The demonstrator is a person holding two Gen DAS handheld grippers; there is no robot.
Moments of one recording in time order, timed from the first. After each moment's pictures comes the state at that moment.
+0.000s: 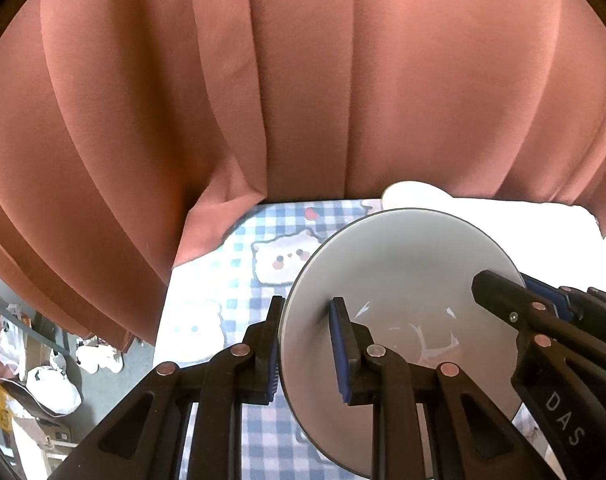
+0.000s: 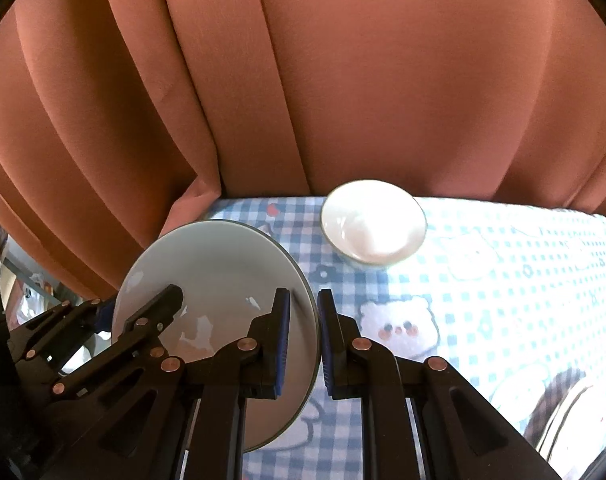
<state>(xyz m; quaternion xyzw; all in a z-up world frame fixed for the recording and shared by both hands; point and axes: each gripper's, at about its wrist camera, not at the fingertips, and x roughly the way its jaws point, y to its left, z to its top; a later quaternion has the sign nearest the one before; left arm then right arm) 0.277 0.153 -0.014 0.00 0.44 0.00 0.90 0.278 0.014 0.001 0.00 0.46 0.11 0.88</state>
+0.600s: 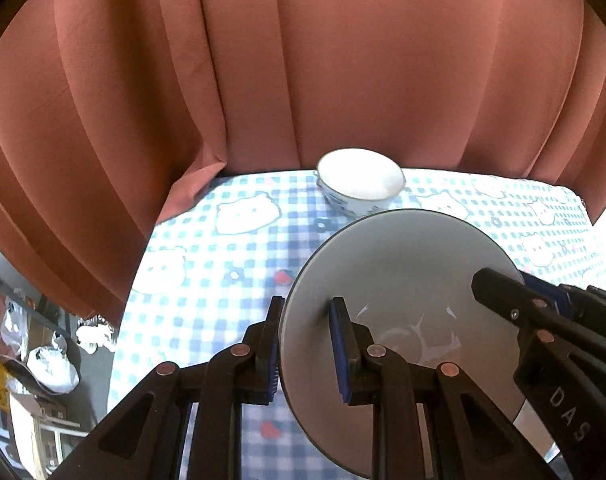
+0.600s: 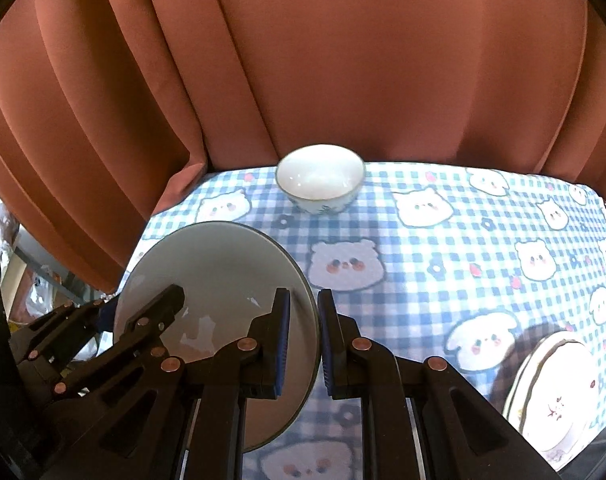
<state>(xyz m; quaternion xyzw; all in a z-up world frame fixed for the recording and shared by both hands) 0.202 0.065 -0.013 0.00 0.44 0.02 0.90 0.214 -0.062 0.003 0.01 0.46 0.12 0.88</state>
